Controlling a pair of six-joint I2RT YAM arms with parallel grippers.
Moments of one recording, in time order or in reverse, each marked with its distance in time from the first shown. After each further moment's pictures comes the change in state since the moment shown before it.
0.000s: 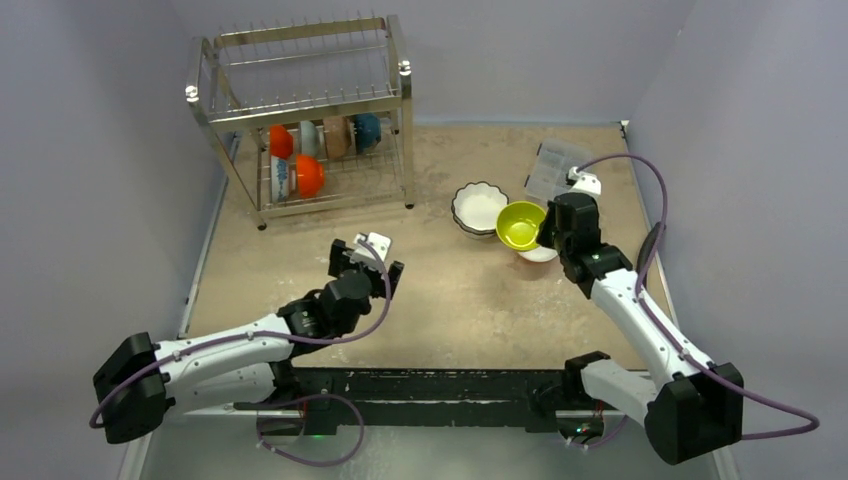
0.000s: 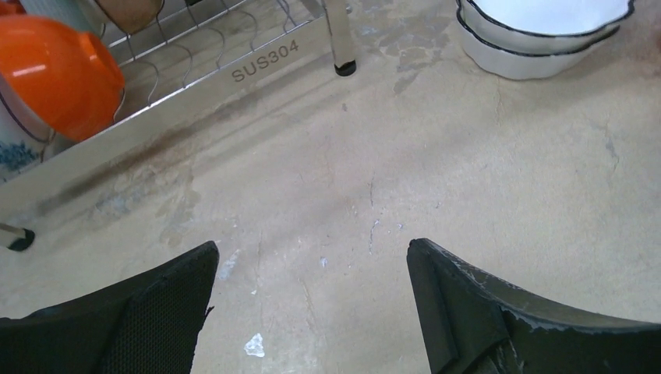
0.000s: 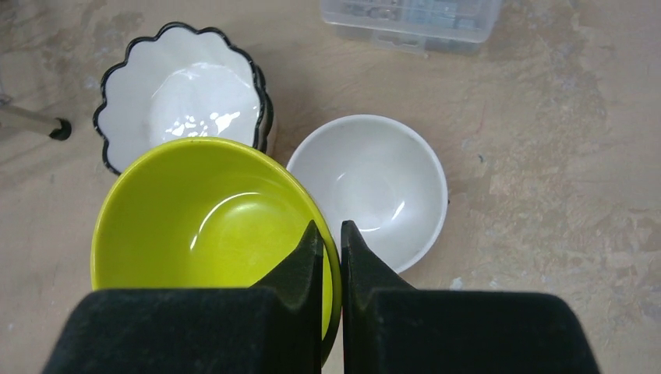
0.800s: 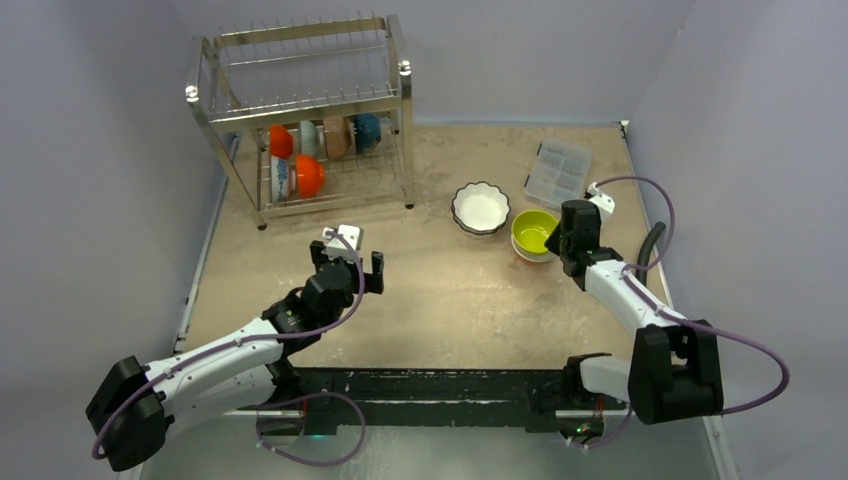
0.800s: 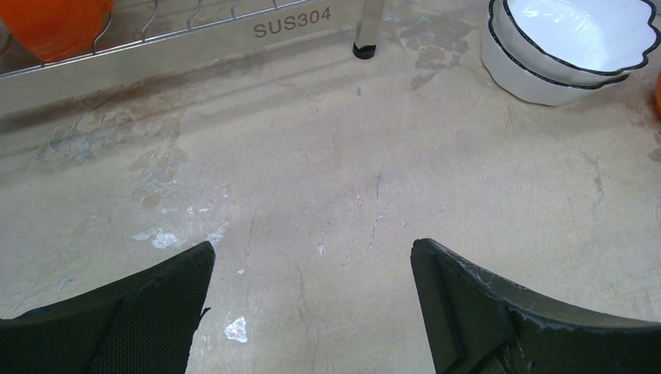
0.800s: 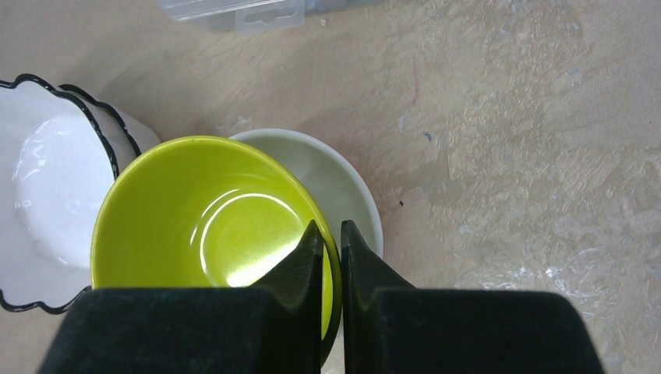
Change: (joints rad) left arm 0.208 -0.117 -0.064 -0.063 0.178 -0.225; right arm -0.167 0.168 -0.132 0.183 0.024 0.168
